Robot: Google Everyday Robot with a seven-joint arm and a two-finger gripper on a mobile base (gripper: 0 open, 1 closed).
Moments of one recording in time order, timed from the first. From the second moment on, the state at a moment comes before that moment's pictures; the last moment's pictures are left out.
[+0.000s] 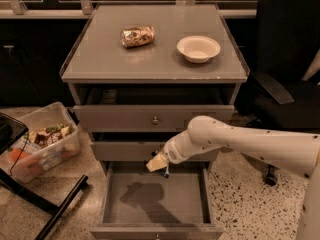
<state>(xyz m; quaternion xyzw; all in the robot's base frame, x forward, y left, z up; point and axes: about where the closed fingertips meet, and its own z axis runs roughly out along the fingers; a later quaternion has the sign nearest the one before) 0.566 -0.013 0.543 -0.39 0.86 0.25 0.21</state>
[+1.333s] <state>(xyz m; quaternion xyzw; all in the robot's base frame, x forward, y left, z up) 0.554 -0.004 0.379 -0.36 0.84 0.35 0.20</state>
